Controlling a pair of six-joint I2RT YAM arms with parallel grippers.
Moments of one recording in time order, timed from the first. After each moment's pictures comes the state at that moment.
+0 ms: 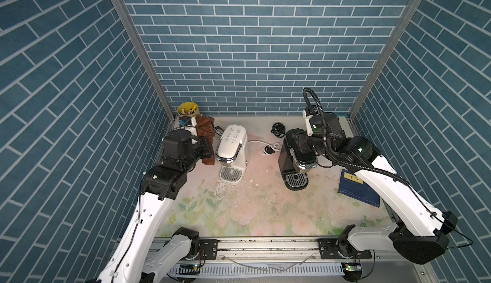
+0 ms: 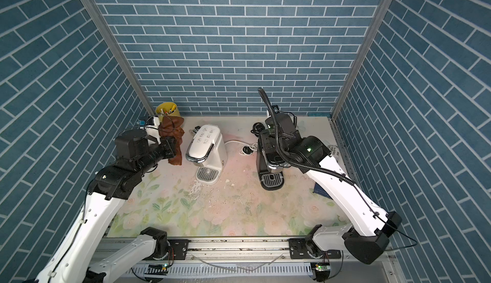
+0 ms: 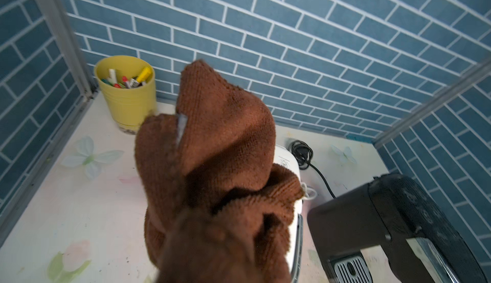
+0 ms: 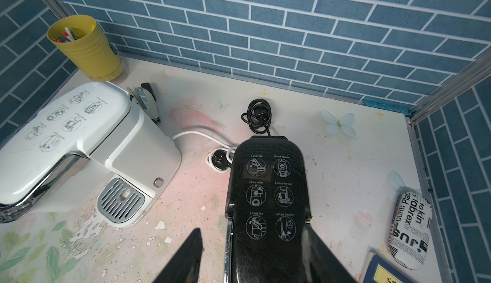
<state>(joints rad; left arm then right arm) -0.33 0.96 1.20 -0.69 -0.06 -0.37 0.78 1.31 1.61 -0.94 0.38 0.26</state>
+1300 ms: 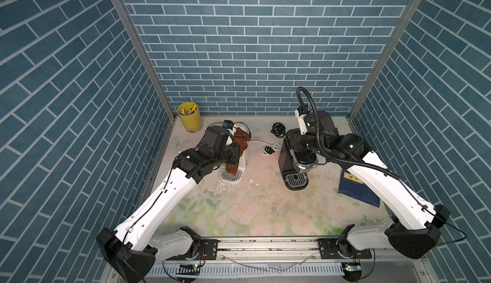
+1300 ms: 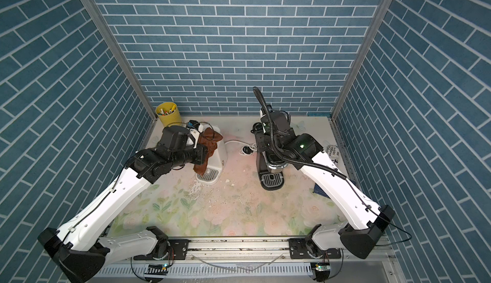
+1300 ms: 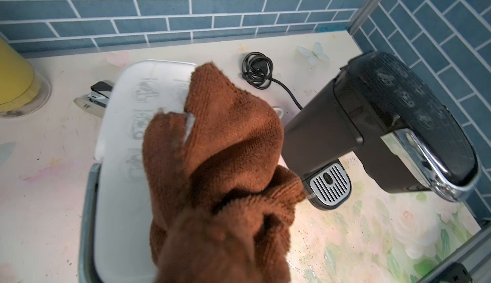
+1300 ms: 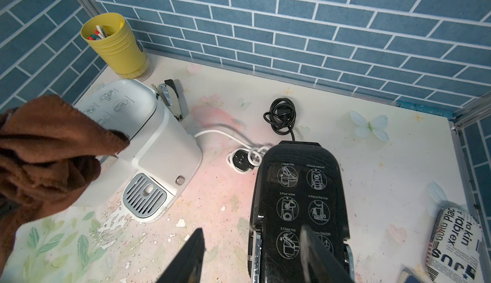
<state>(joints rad) -0.52 1.18 1.26 -0.77 -0.01 -0.30 0.78 1.36 1.61 -0.89 0.27 0.27</state>
